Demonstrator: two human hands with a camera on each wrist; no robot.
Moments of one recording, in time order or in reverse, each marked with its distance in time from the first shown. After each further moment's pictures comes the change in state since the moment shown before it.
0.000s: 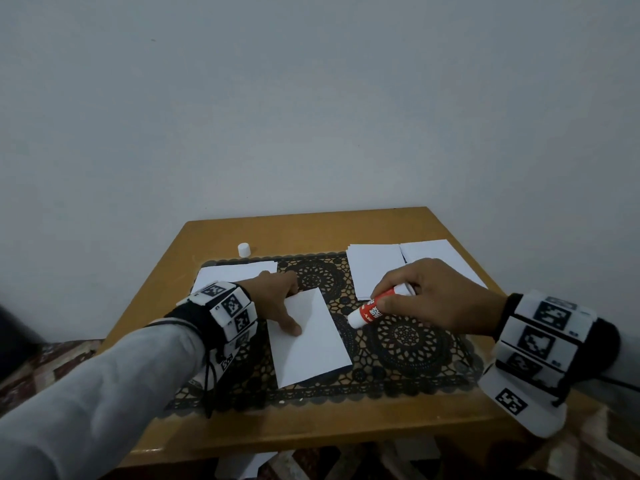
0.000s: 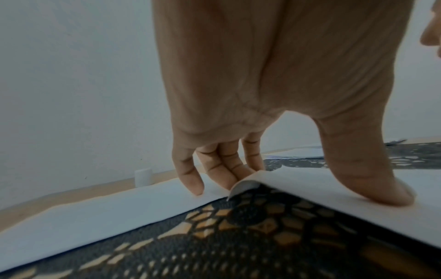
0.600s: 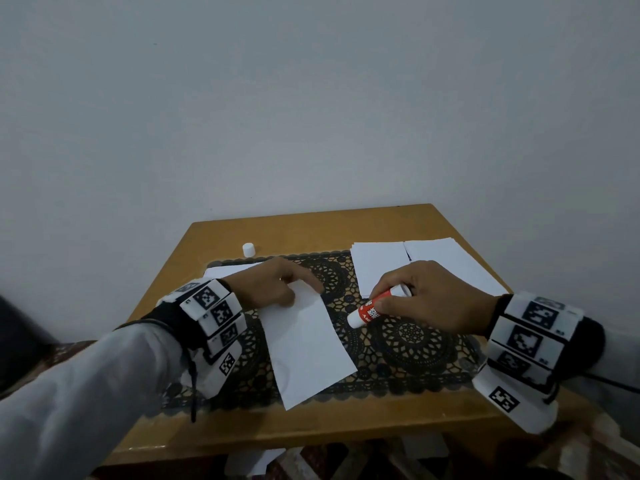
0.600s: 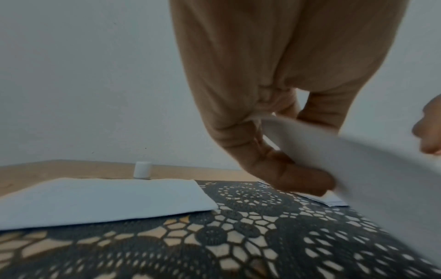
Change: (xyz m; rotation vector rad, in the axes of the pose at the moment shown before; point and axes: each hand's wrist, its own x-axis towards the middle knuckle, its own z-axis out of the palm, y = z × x) left_hand -0.029 -0.001 -0.014 -0.384 0.169 0.352; right_hand 0.005 0.006 0.011 0.021 0.005 -0.022
